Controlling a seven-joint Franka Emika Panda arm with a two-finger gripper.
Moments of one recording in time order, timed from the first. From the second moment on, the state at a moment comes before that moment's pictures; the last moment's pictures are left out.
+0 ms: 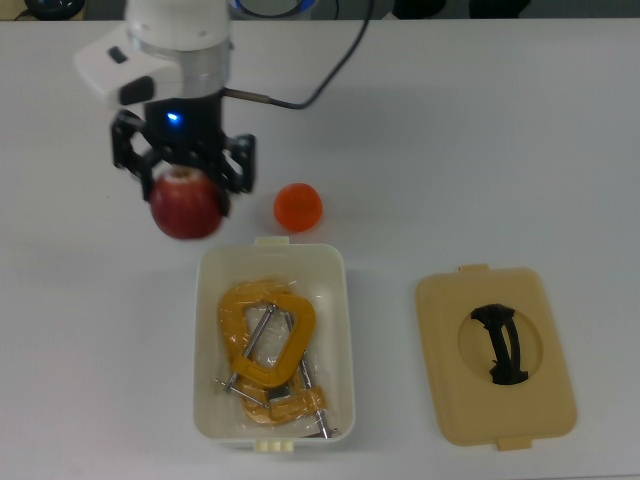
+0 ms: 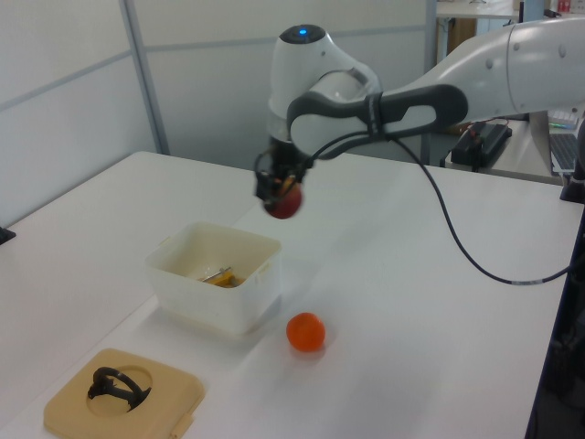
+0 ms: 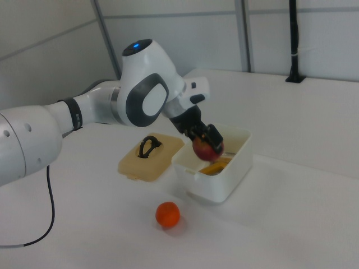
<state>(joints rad) -0.12 0.29 0.11 -1.54 -0.18 2.19 0.21</state>
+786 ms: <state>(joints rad) -0.06 0.44 0.11 -1.54 -0.18 2.57 0.43</state>
